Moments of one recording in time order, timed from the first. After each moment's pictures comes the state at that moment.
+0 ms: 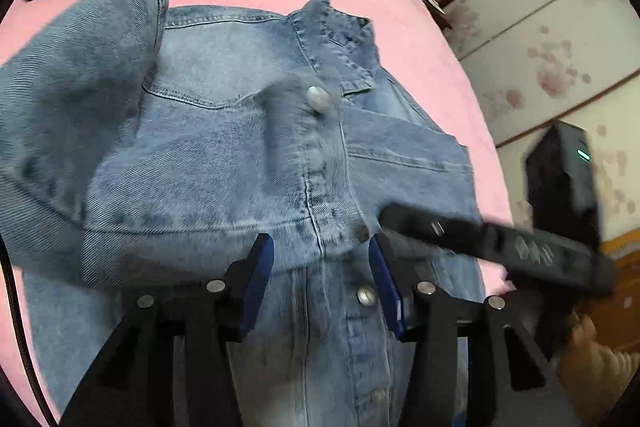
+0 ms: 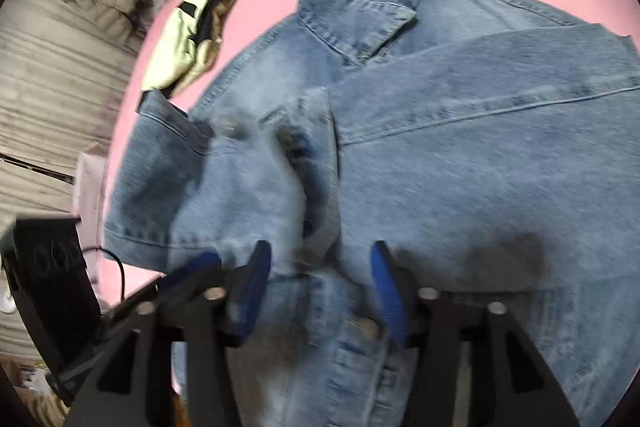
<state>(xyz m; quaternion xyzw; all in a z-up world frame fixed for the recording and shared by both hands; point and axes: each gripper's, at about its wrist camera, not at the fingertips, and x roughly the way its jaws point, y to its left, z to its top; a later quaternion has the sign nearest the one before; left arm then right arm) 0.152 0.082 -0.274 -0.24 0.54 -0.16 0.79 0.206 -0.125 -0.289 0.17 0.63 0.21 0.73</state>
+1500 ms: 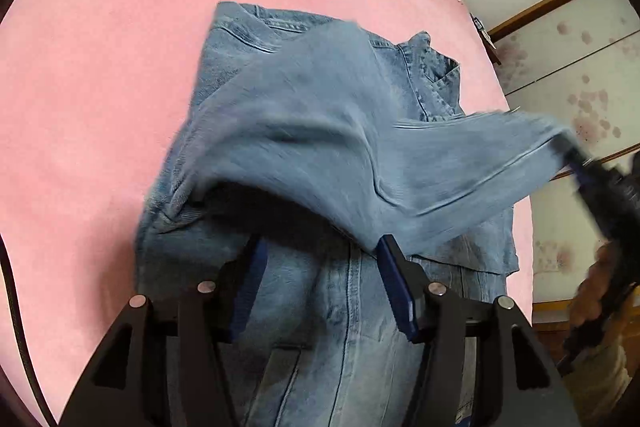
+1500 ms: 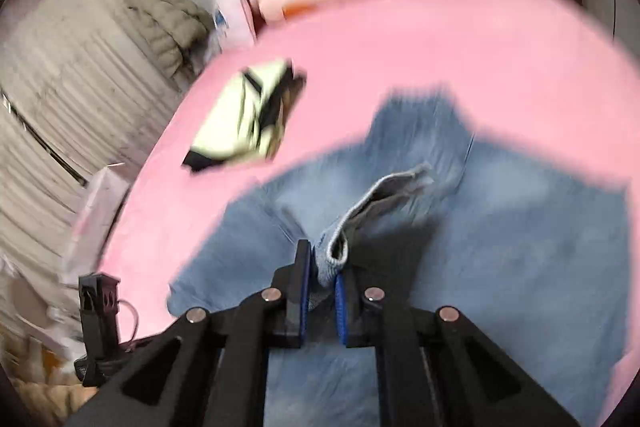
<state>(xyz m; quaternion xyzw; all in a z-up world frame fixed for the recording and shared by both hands) 0.125 0.182 -0.294 -0.28 0.55 -0.07 0.79 0.219 -0.103 -0.180 0.09 0.45 0.23 0.86</state>
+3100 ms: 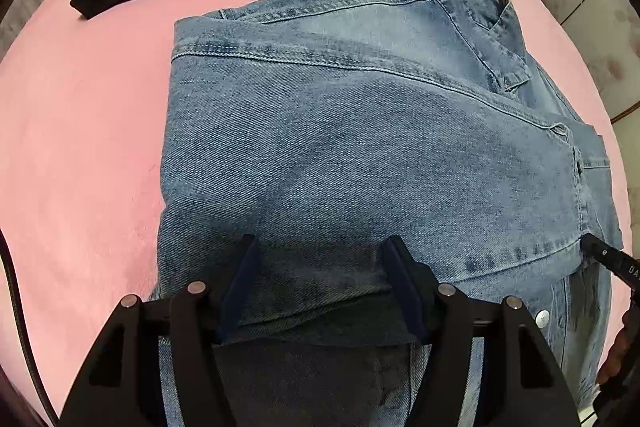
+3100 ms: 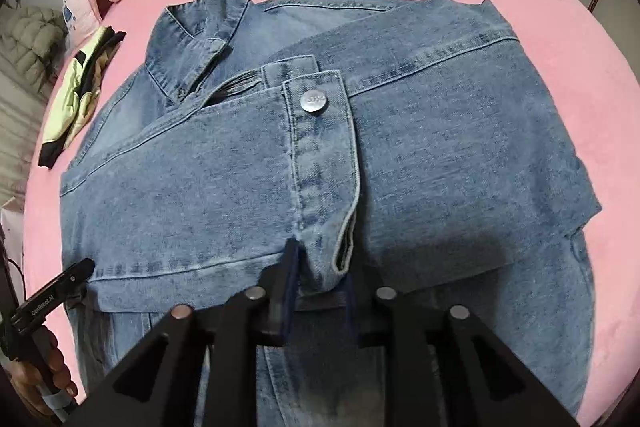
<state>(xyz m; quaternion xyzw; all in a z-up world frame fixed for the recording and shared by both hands) 0.186 0.137 -0.324 -0.09 0.60 0.01 0.80 0.191 -0.205 -0.315 0.12 0.60 0.01 0.79</state>
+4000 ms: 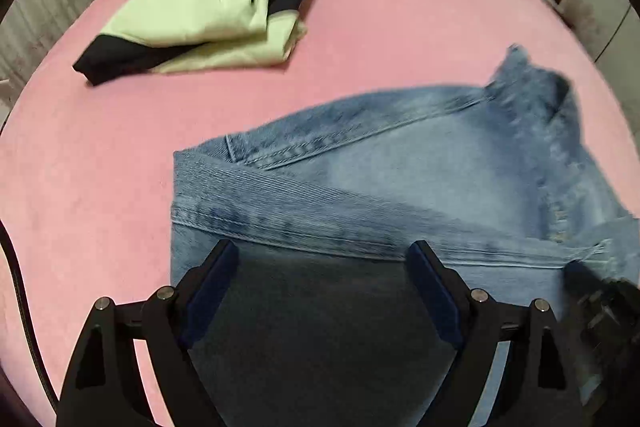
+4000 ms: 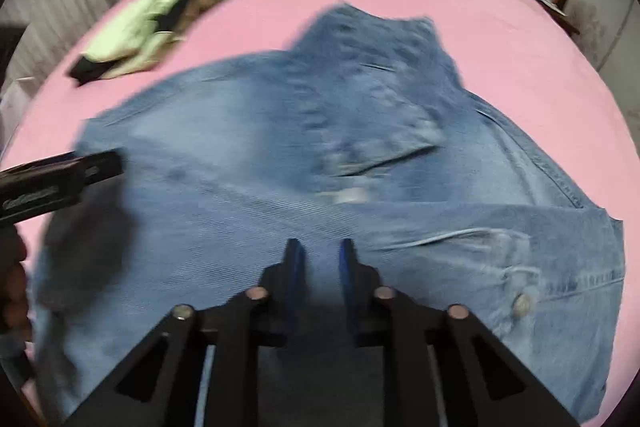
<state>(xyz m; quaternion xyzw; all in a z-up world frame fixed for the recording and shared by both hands) 0.290 0.148 -0.325 -0.07 0.55 0.08 0.83 0.281 -0.071 -0.330 -0.07 0.54 0.13 0.83</state>
